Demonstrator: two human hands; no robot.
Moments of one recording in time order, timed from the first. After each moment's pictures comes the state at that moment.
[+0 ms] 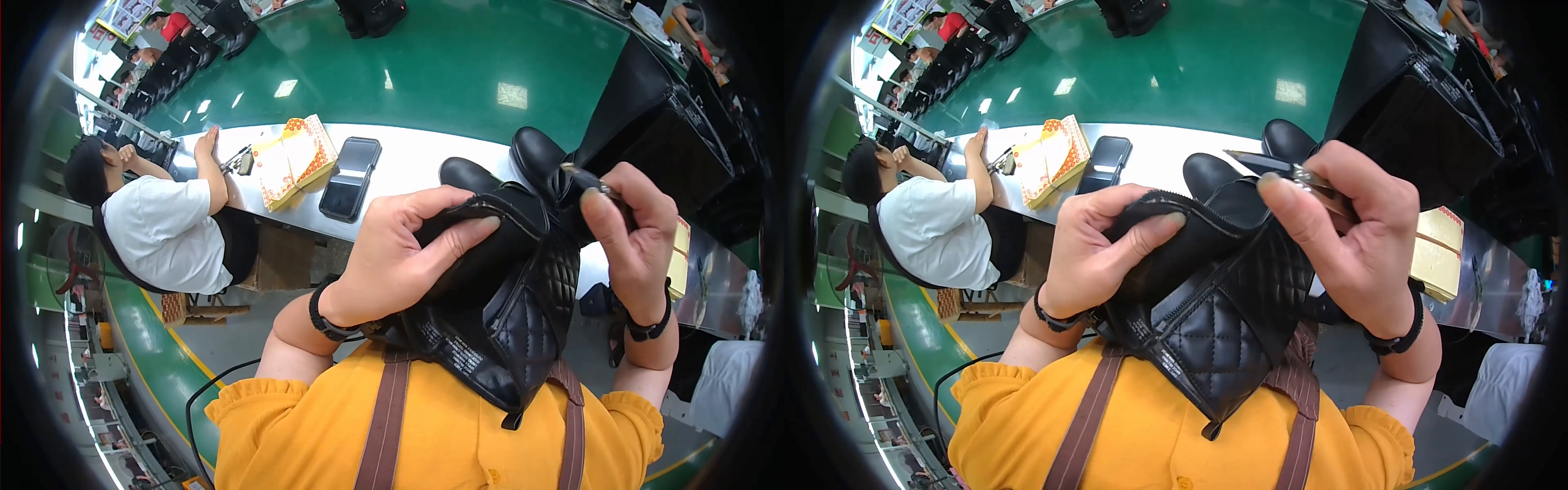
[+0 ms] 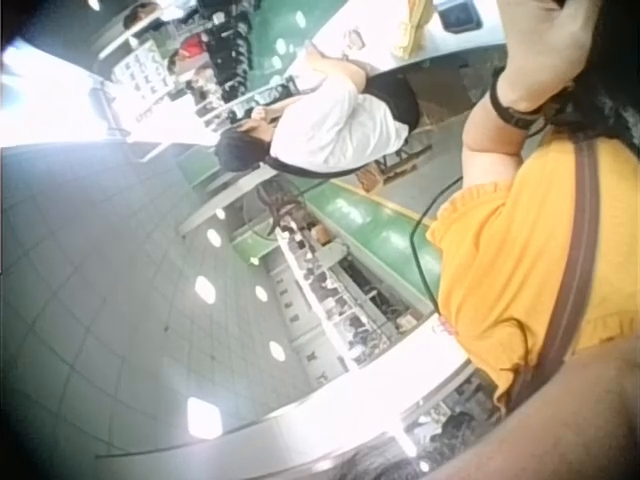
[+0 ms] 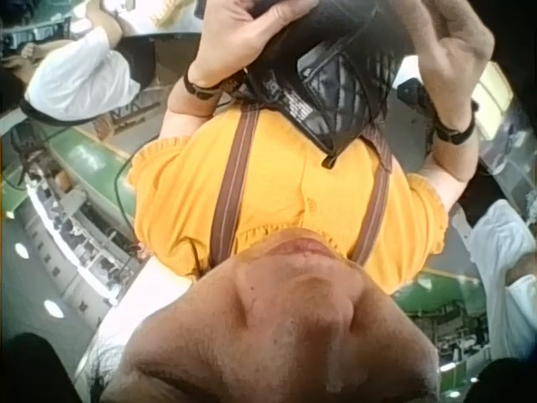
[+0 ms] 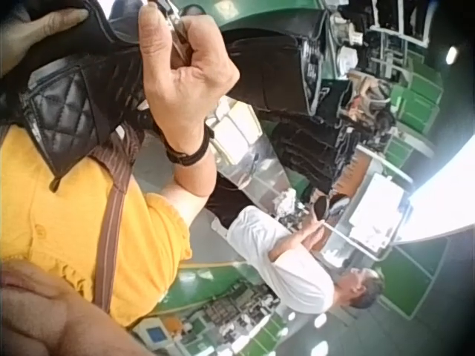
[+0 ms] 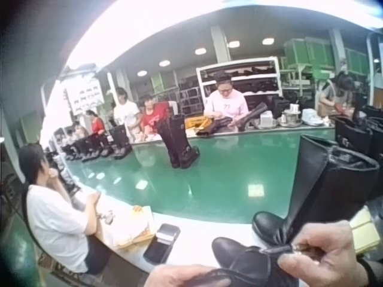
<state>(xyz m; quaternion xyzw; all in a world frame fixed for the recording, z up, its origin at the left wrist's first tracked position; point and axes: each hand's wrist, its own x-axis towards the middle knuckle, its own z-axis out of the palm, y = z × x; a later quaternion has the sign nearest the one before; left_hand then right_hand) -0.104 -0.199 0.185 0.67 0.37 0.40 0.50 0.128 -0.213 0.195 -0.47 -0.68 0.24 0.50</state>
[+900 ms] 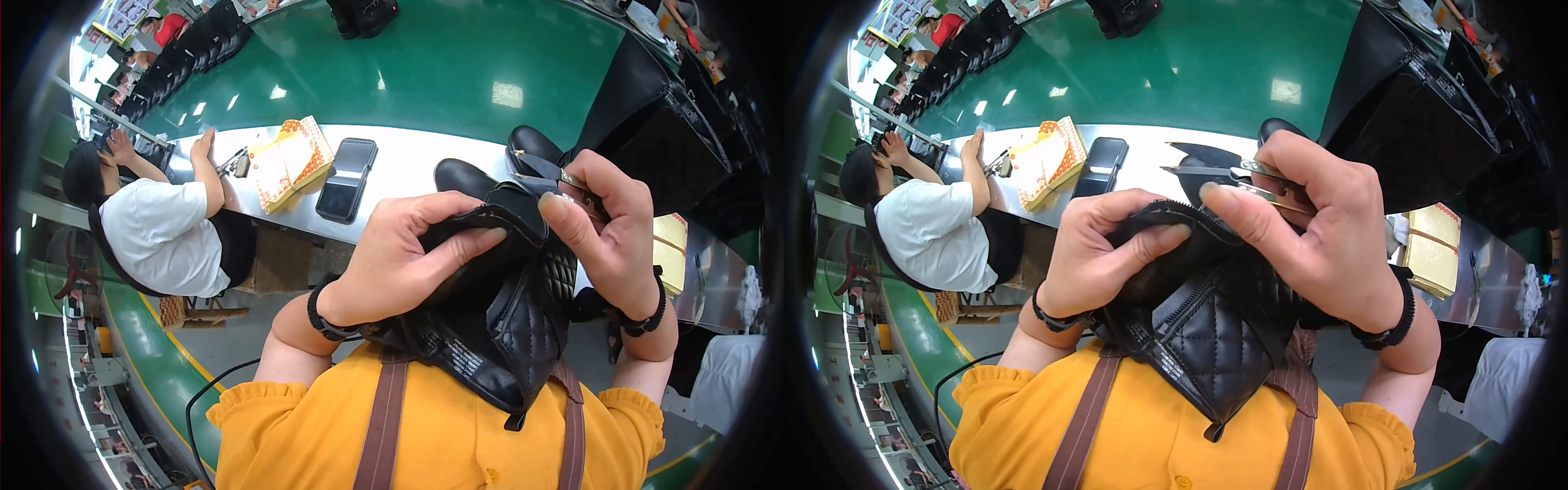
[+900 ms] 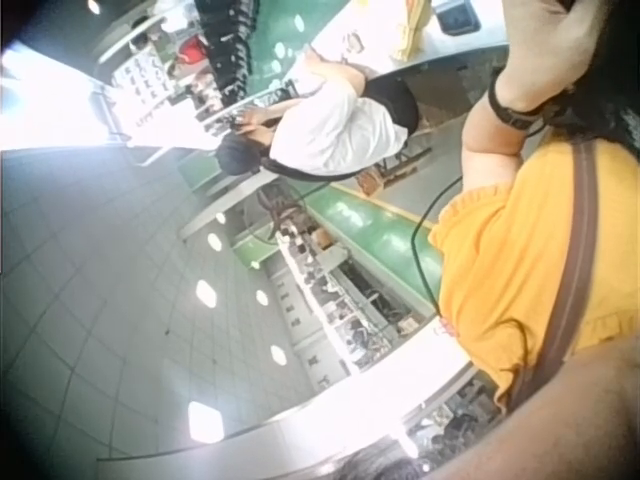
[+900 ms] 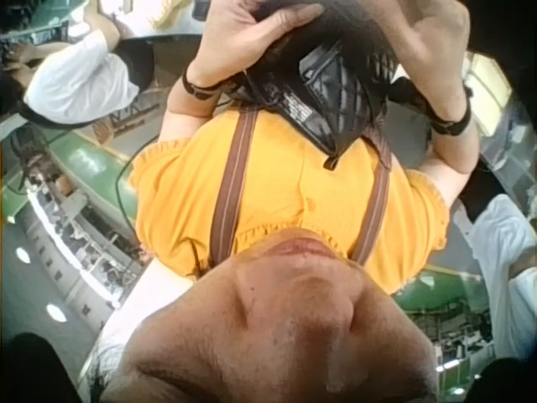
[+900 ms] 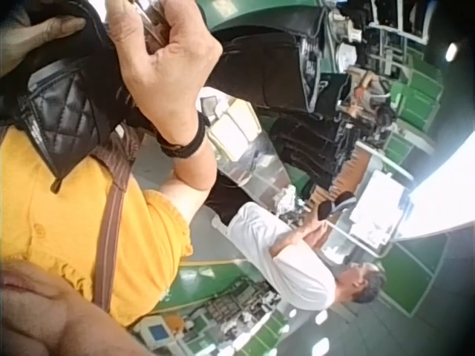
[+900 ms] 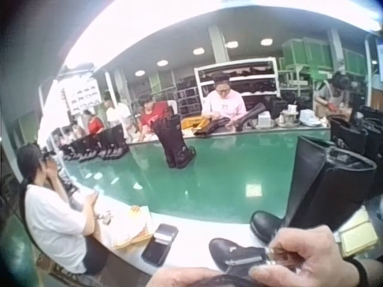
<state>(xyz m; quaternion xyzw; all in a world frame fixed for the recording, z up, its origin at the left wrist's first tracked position) -0.105 -0.199 0.186 0.68 0.35 0.38 0.52 0.115 -0.206 0.203 -0.46 -0.72 0.29 0.43</state>
